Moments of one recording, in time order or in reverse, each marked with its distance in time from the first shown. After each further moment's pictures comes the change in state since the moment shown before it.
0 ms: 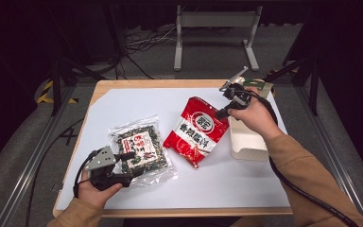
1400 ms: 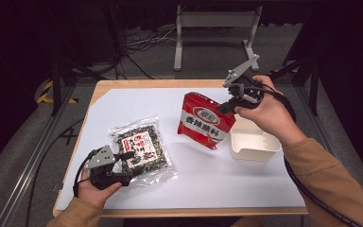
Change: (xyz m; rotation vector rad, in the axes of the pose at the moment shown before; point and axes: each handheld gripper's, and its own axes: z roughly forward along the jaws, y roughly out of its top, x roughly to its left) left arm 0.003 -0.002 -0.001 0.003 -0.001 -0.016; right arm 0.065 0.018 -0.076 -0.051 -0.085 -0.210
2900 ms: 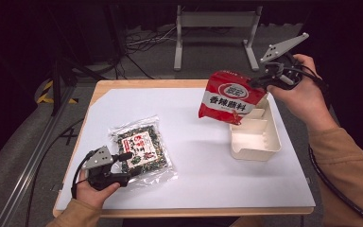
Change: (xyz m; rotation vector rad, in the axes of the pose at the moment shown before) left arm 0.001 -0.005 -0.005 0.001 0.015 -0.026; right arm -0.047 -0.027 -0.065 -0.114 -0.241 0.015
